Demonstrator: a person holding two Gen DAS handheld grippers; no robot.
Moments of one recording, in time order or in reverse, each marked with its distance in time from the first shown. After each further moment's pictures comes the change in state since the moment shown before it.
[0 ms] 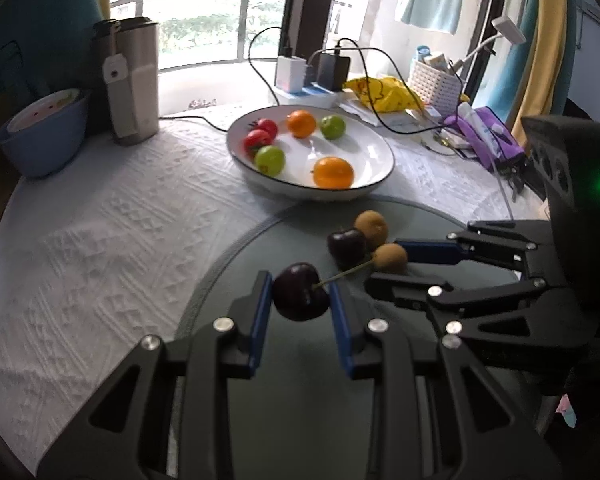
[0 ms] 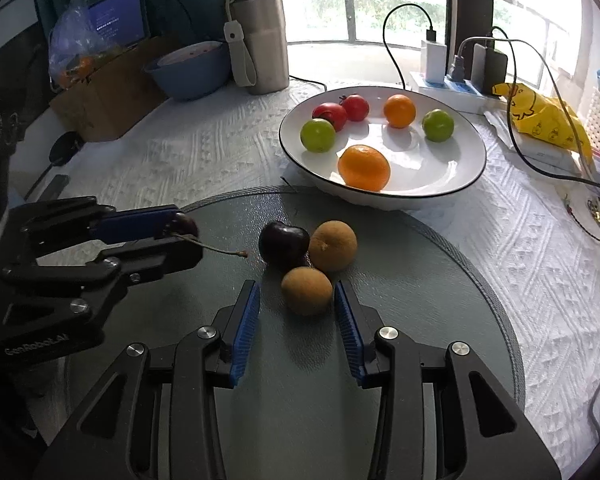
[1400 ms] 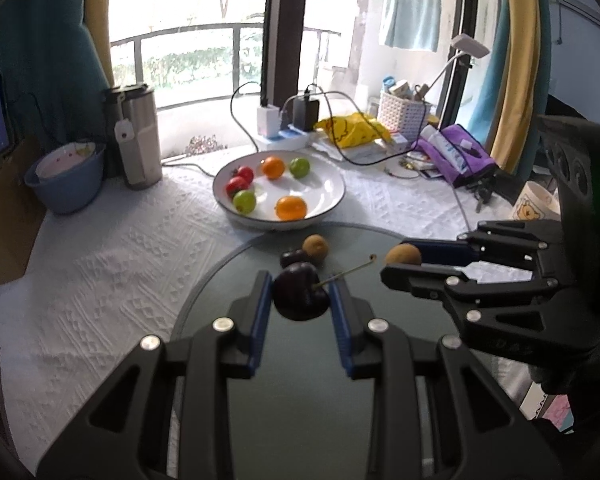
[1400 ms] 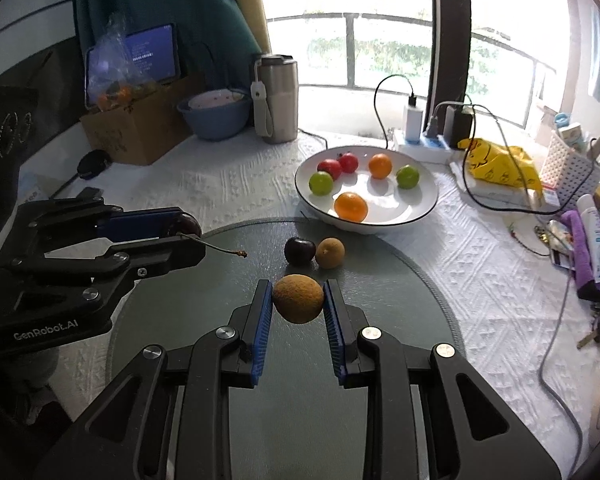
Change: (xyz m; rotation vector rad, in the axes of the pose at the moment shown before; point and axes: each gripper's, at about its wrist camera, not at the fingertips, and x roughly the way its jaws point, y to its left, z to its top) left arm -0.073 -0.051 -0.005 0.065 -0.117 0.026; right arm -0.091 0.017 -0.023 -0.051 -0.160 -0.036
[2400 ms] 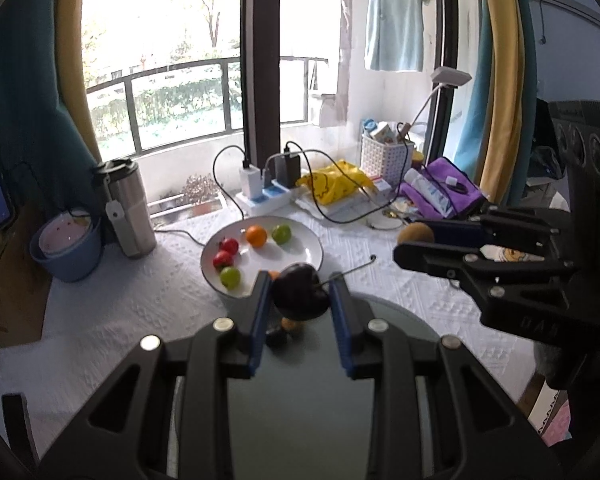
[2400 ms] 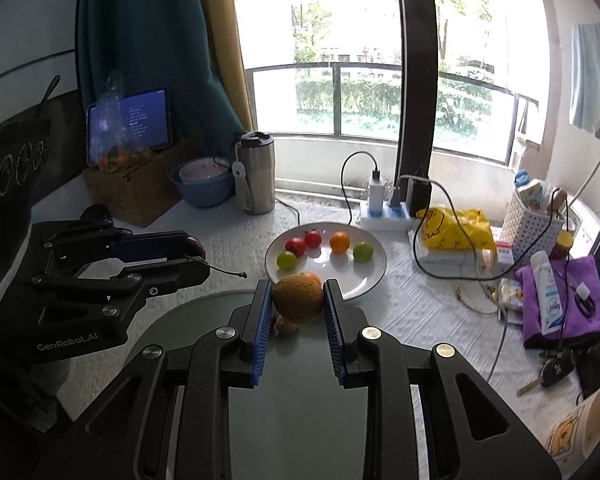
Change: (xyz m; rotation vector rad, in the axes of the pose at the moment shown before) left arm -0.022 -0.031 0.066 0.067 -0.095 0.011; right arm -0.065 -0.035 0.044 -0.004 -0.165 -0.030
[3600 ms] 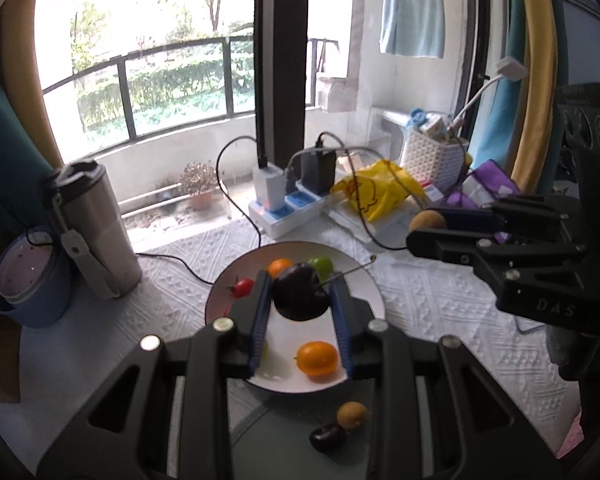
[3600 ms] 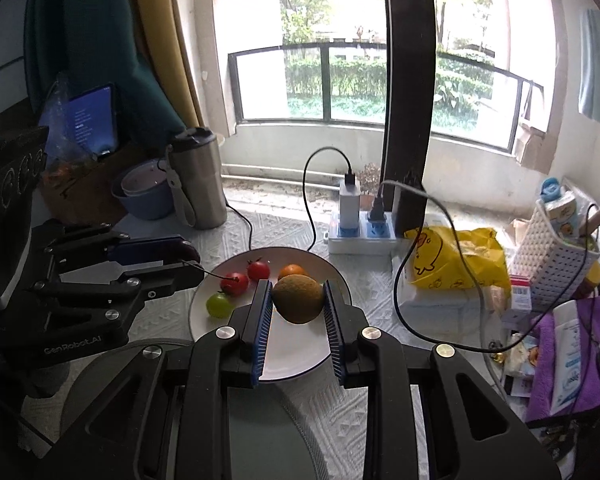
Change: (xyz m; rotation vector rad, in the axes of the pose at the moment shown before) left arm 0.134 0.054 0.045 -0.021 0.081 0.002; right arm 0.115 -0.075 0.049 0.023 0.076 -0.002
